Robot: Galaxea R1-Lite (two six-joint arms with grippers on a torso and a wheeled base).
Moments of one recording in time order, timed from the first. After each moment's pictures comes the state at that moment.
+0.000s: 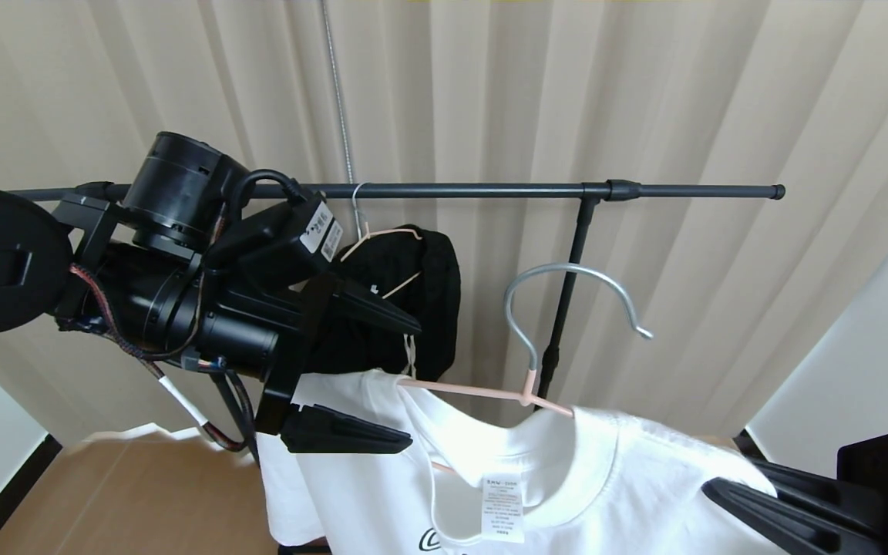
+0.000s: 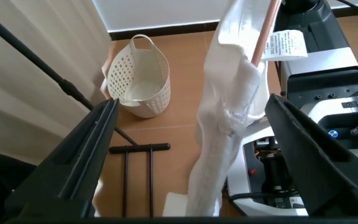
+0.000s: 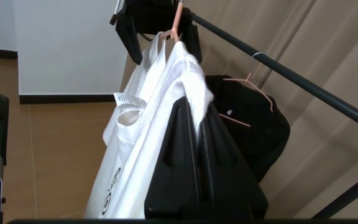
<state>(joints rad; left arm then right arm) -0.44 1.66 -1.27 0.39 -0.93 0.89 0.80 1.22 -0.09 -1.27 0.28 -0.31</state>
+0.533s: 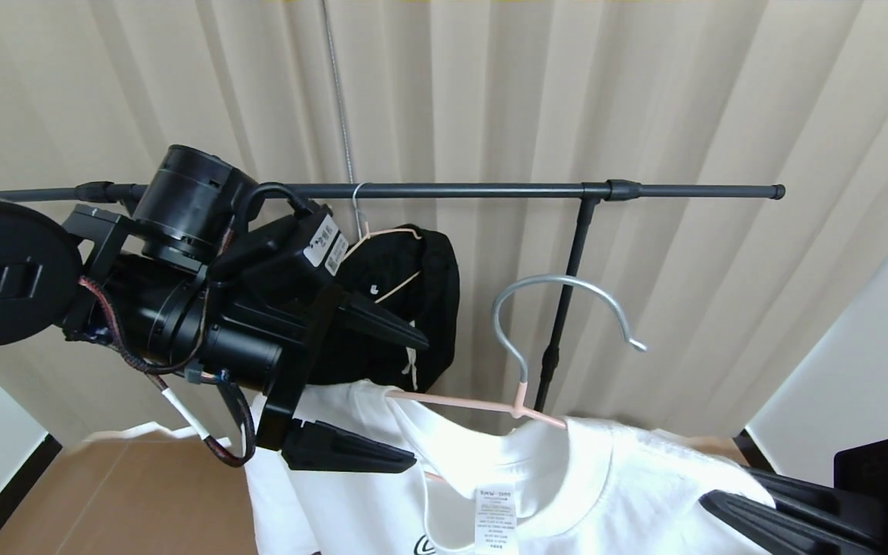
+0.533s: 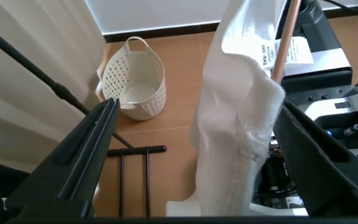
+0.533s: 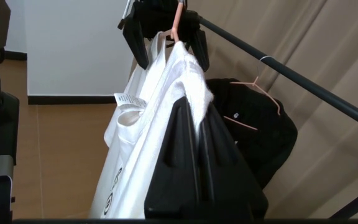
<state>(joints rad) -0.45 1.66 -1.24 0.40 -0.95 0.89 0.83 1.22 -0.09 -1.27 0.28 -0.31</state>
